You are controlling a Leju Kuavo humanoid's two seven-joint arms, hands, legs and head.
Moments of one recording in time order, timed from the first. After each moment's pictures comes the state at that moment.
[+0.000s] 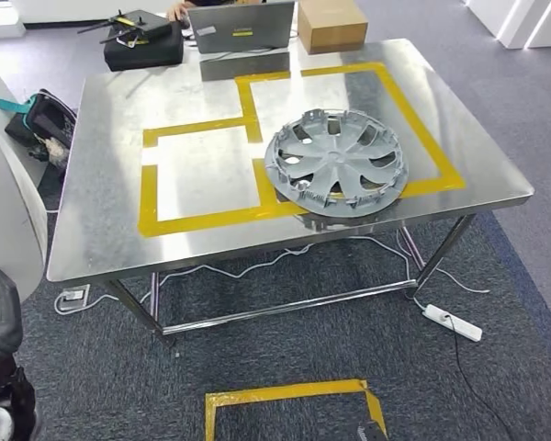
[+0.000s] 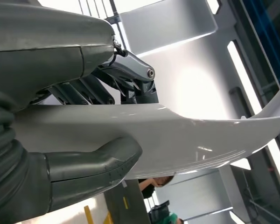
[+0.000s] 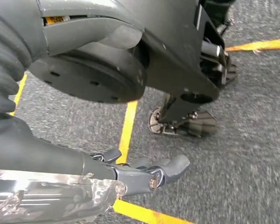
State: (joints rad) left arm 0.13 -0.01 0.06 -1.81 -0.08 0.33 -0.60; right arm -0.07 0.18 -1.05 -0.19 1.10 0.05 -0.22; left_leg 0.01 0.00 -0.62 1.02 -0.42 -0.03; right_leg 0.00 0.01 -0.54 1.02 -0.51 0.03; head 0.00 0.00
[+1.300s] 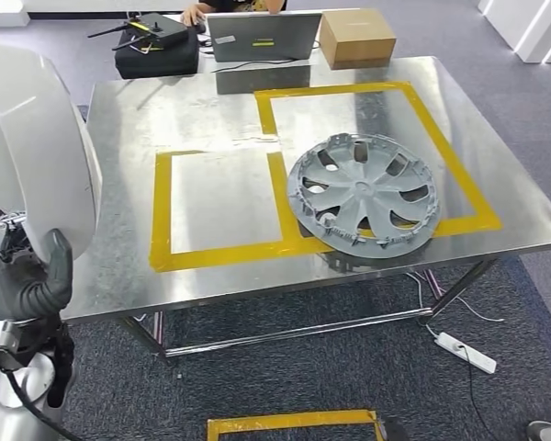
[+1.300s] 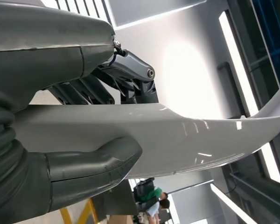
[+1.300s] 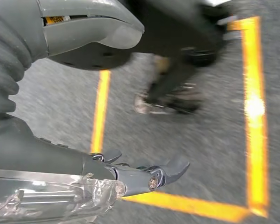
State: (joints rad) left arm -0.05 -0.01 -0.06 -1.63 -0.10 0.29 -0.64; right arm -0.09 0.13 -1.09 -0.20 1.04 0.01 -0.24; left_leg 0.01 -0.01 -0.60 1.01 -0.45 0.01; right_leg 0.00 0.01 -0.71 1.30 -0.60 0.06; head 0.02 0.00
